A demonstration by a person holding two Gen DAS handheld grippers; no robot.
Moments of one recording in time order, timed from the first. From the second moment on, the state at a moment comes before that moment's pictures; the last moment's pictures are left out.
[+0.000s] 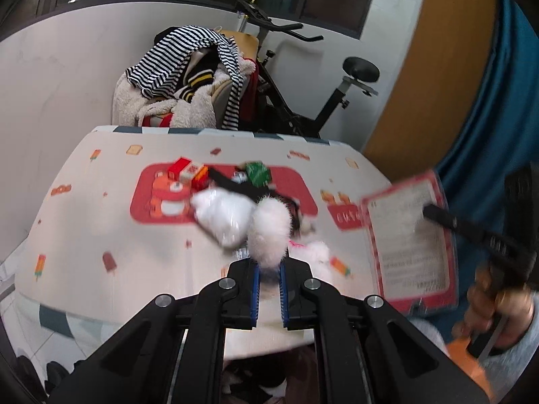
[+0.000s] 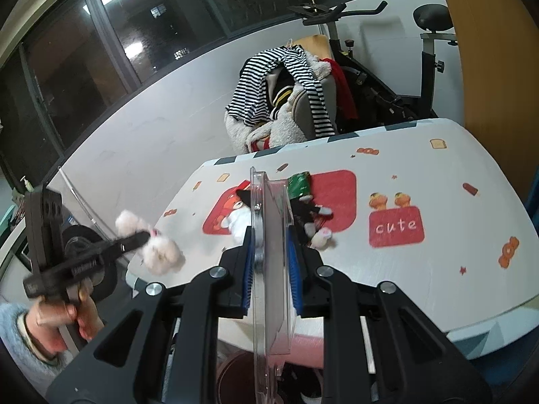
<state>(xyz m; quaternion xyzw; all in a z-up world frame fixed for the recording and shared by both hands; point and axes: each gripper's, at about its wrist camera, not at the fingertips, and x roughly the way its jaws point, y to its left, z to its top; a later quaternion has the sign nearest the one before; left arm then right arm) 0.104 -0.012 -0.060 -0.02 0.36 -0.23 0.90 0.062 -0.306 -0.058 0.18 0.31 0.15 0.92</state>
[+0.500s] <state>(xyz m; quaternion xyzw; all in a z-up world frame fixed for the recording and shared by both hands) 0.027 0.001 -0.147 0.01 0.44 -0.26 0.86 0.020 -0.280 -0.069 0.18 0.32 0.16 0.92</state>
